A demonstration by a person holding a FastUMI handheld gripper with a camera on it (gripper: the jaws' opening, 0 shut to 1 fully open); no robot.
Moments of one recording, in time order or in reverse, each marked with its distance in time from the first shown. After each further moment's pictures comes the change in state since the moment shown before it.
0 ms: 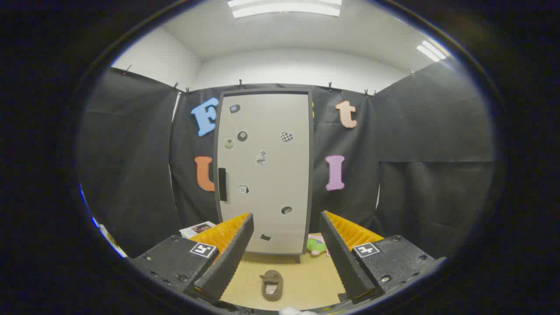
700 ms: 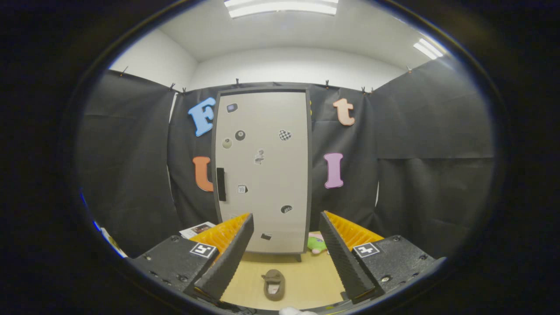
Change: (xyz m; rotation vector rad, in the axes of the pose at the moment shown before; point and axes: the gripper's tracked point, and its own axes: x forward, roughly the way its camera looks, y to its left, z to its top) arm 0.004 -0.001 -0.003 0.005 0.023 -0.003
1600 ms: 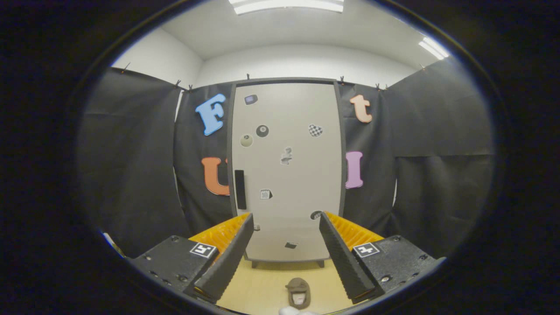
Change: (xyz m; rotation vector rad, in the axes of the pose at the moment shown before) arm 0.092 0.106 -0.002 0.014 -0.001 0.067
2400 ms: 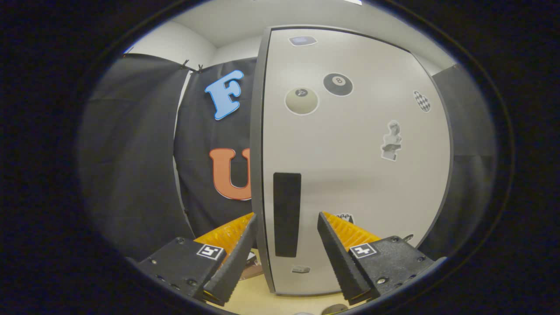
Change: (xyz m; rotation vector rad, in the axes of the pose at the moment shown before) arm 0.262 0.123 -0.017 -0.043 0.045 0.084
